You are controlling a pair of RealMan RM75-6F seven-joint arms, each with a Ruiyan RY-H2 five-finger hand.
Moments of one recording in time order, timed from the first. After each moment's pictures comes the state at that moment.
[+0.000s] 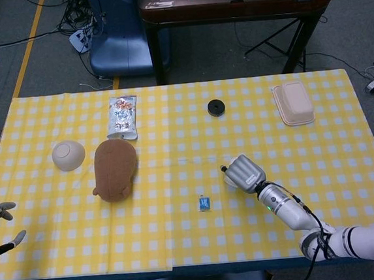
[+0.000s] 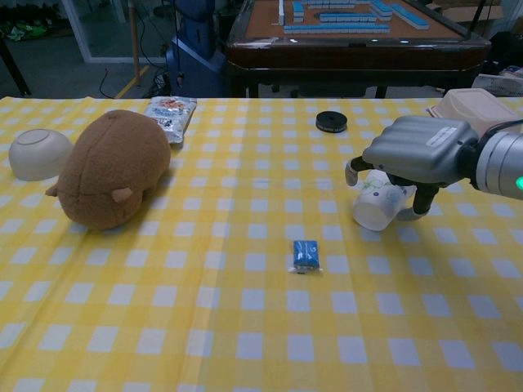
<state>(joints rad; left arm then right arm) -0.06 -1.06 -0.08 -1.65 1.48 1.56 0.00 0.81 -1.41 0.01 -1.57 -1.13 0.88 -0.80</state>
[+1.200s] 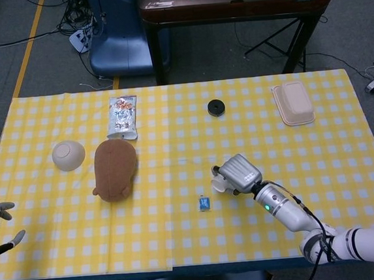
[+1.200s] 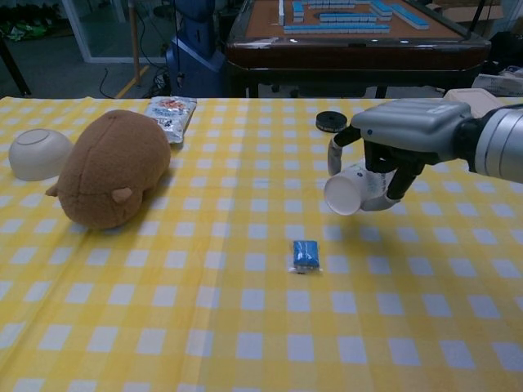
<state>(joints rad) -0.05 -1.06 -0.08 -1.66 1.48 1.56 0.00 0.79 -1.37 0.07 -1.64 -1.22 0.90 -0.37</state>
